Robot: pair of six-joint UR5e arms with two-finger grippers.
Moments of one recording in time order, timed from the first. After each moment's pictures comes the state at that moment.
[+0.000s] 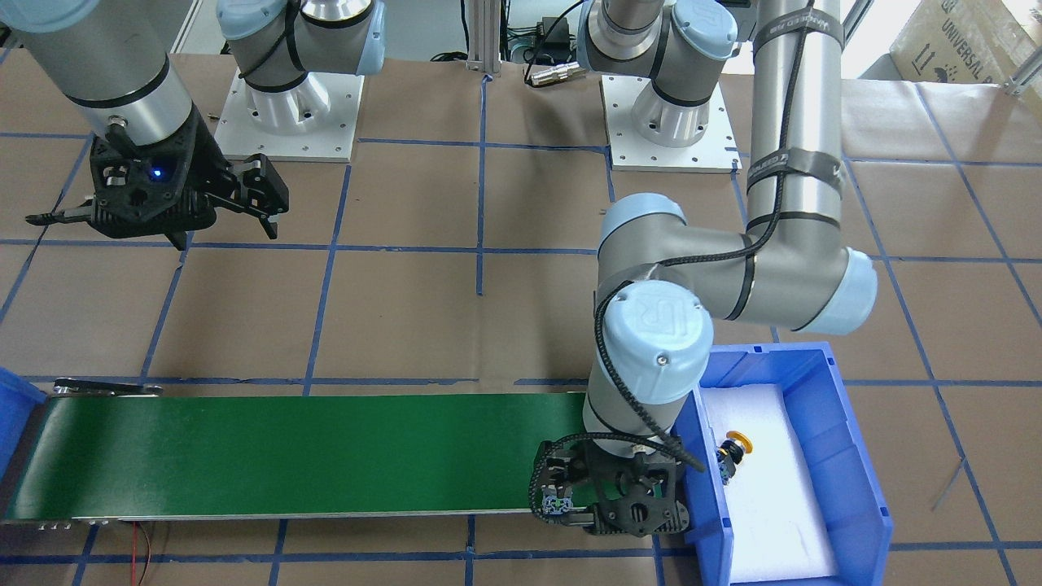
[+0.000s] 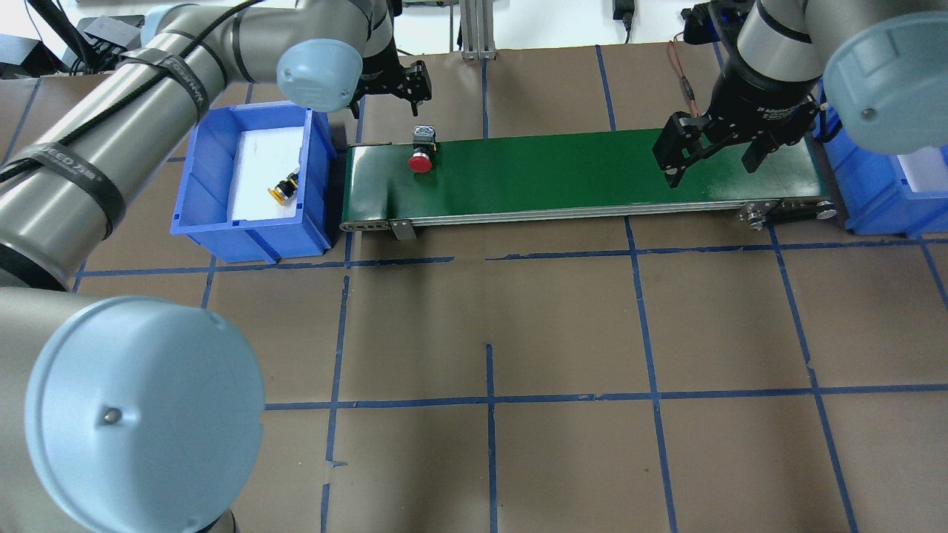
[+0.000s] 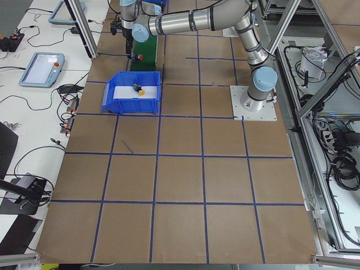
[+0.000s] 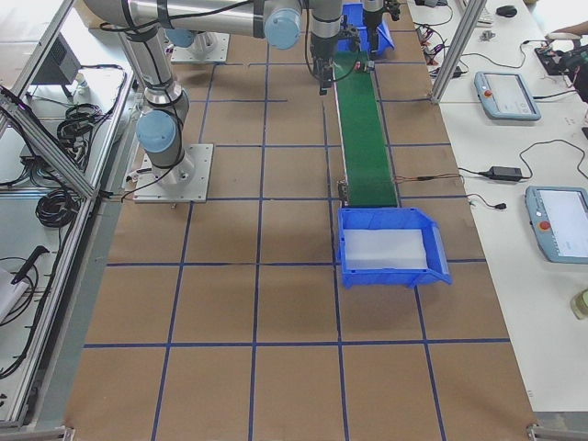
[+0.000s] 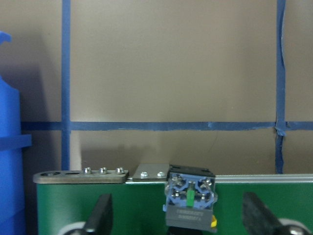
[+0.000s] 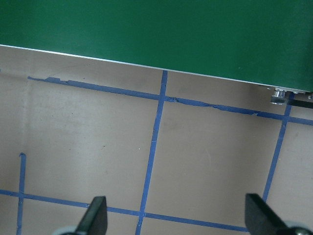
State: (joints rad) left arm -1.70 -2.17 -1.21 -1.22 1.65 -0.15; right arm 1.53 -1.54 1.62 -1.65 -1.57 -0.22
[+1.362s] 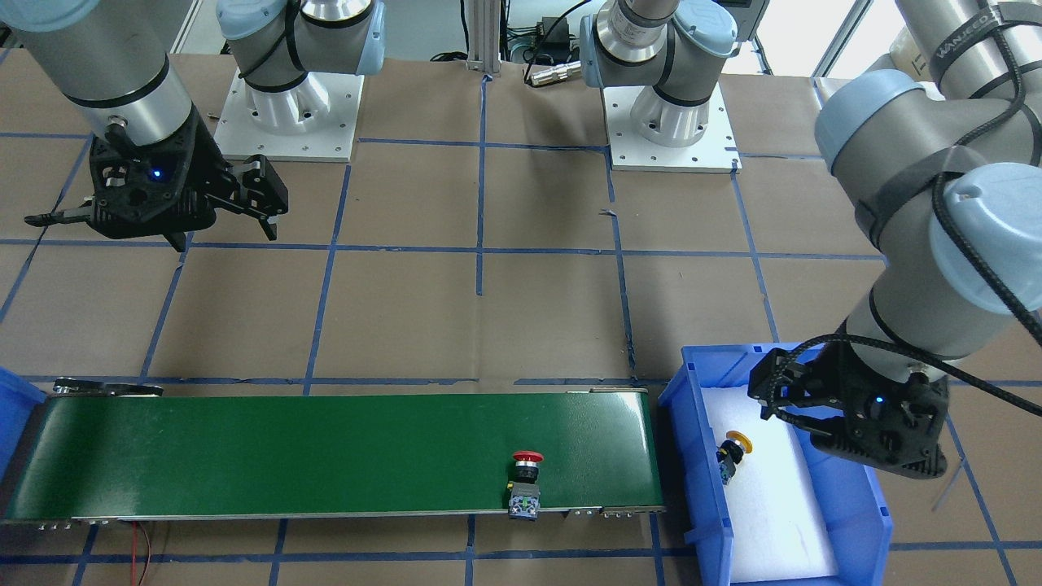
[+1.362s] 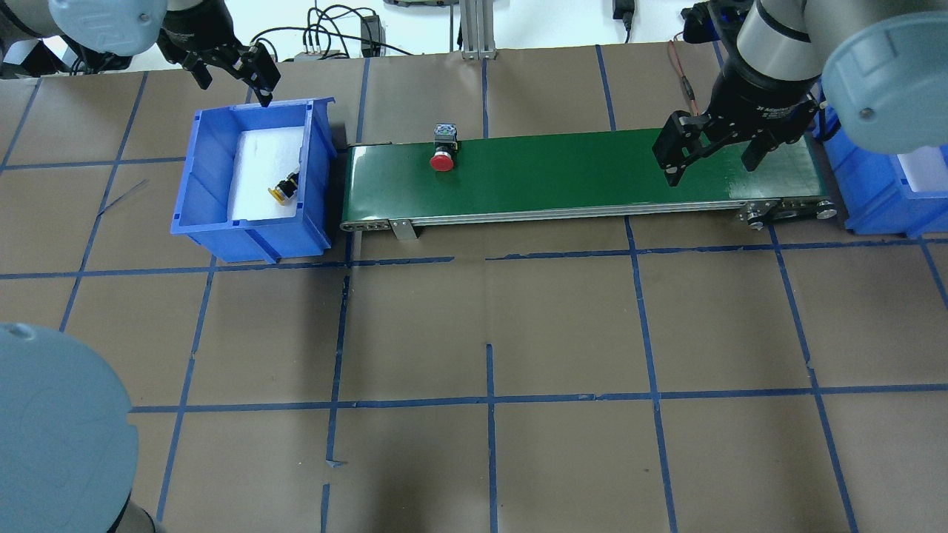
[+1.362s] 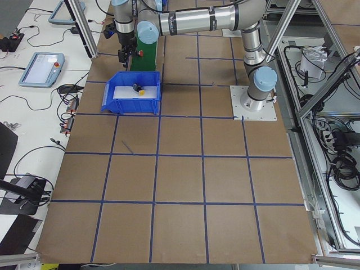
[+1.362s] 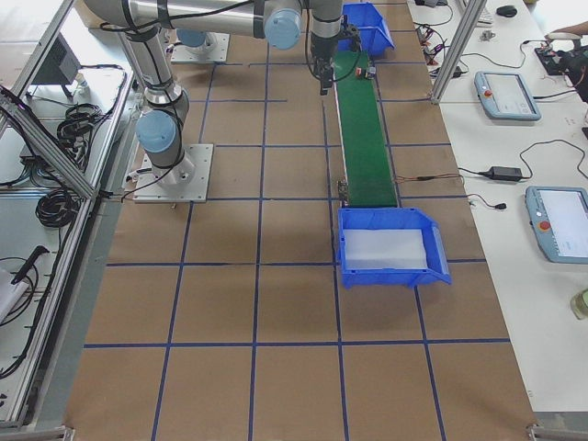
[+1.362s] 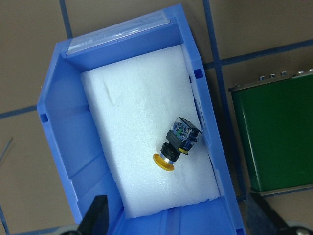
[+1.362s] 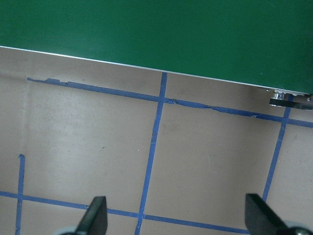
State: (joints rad) left arm -1.46 -2.01 -1.23 -1.39 1.67 0.50; right arm 1.53 -1.54 1.62 -1.66 -1.57 -0.22
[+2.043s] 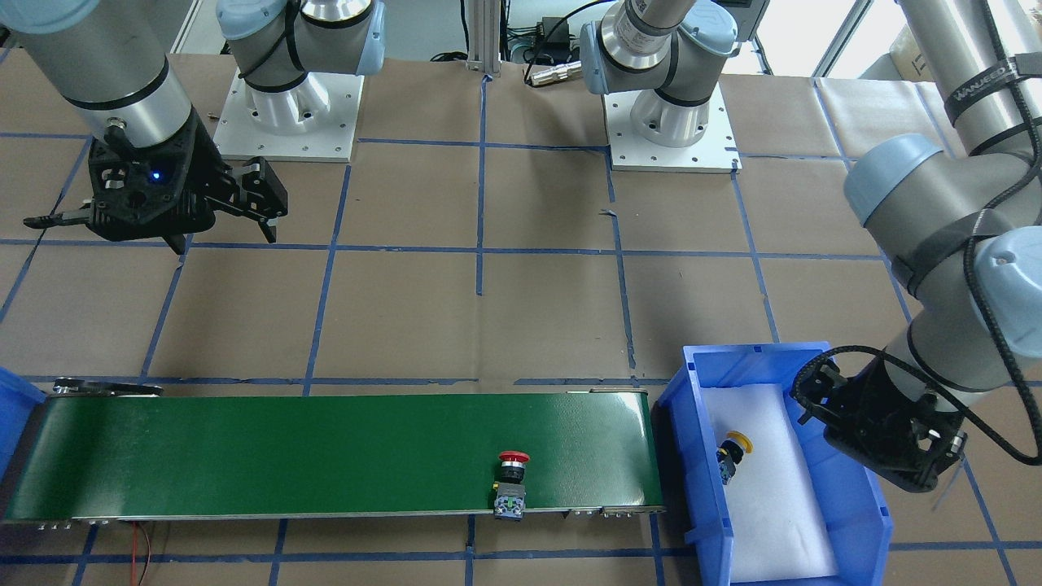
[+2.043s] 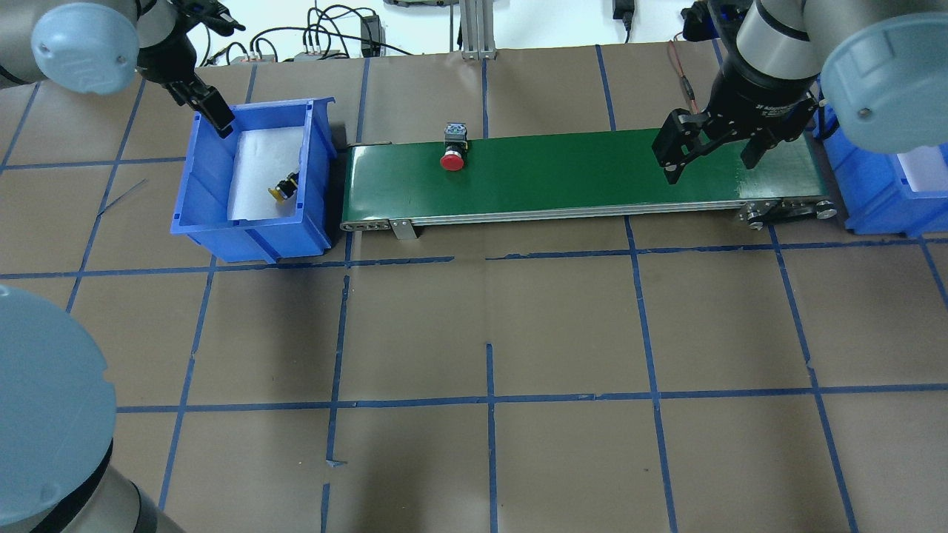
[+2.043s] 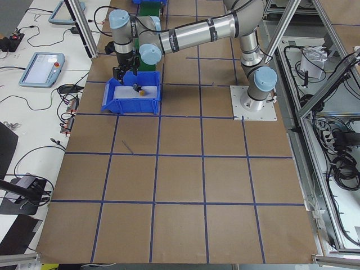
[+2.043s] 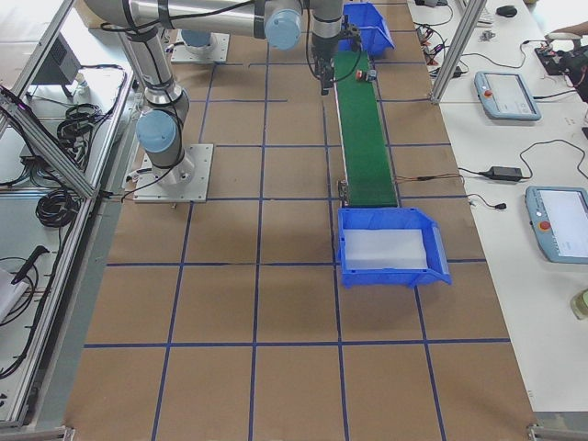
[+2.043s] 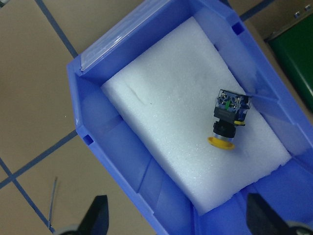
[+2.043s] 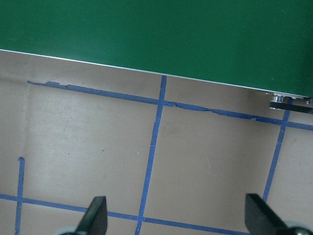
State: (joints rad) left arm -1.37 -2.04 -1.36 -1.22 1.65 0.89; right arm 1.53 -1.54 1.62 -1.66 -1.57 -0.22
